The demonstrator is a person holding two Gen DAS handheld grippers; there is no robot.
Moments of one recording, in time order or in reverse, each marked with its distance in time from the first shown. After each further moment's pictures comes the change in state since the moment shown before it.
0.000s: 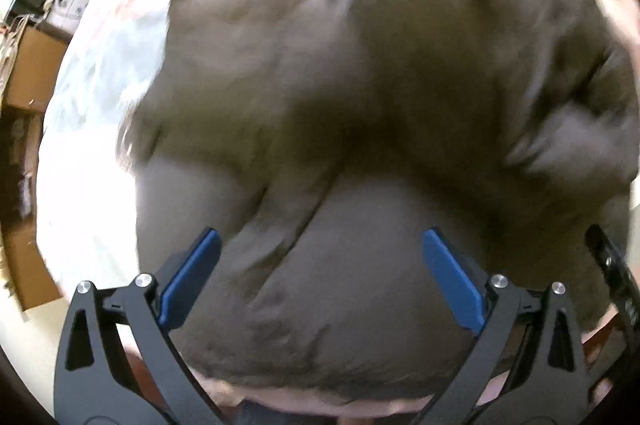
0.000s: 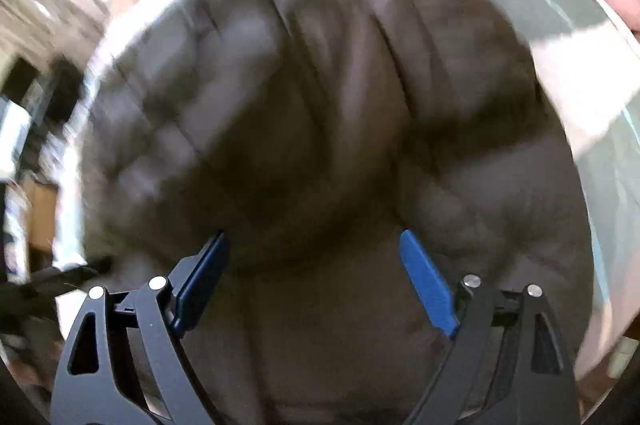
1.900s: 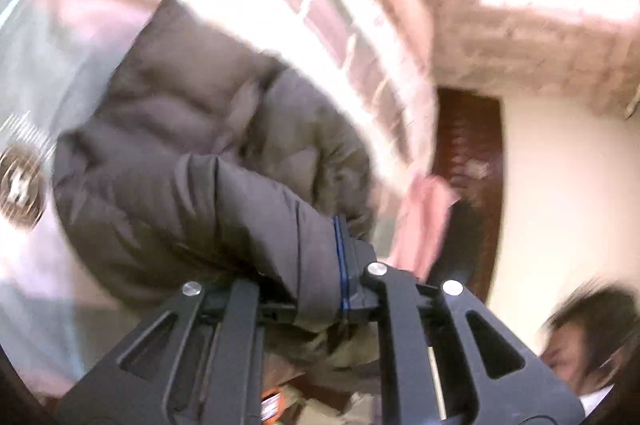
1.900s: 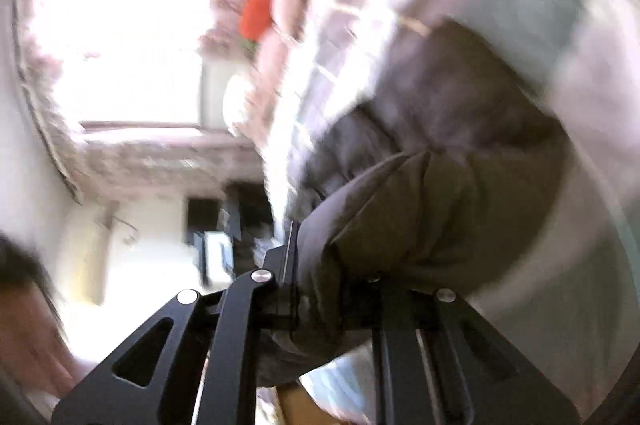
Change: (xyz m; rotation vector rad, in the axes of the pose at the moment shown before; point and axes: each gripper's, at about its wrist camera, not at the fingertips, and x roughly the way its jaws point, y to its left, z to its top) left arm -0.100 0.203 0.140 -0.410 -0.129 -1.106; right arm -0.089 -0.144 0.160 0.475 -0.201 0.967
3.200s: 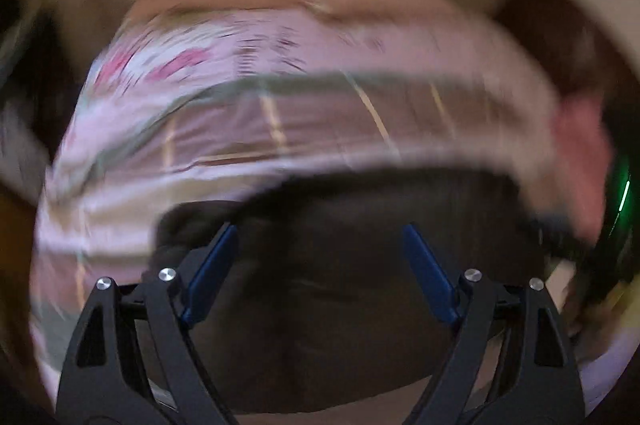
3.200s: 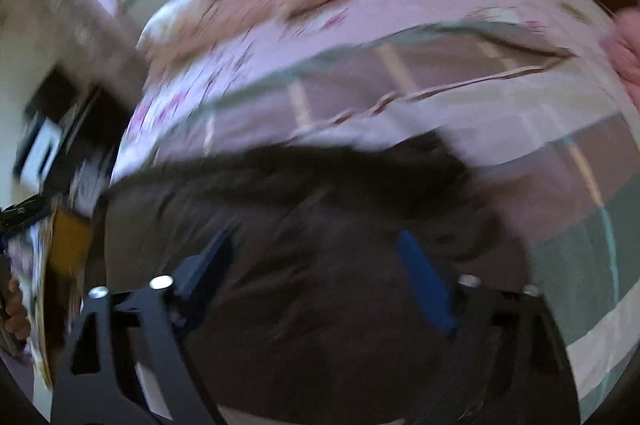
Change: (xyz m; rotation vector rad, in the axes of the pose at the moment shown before) left arm 0.195 -0.189 0.010 0.879 -0.142 0.724; right arm 0.241 0.087 0.017 -0.771 0.163 -0.689
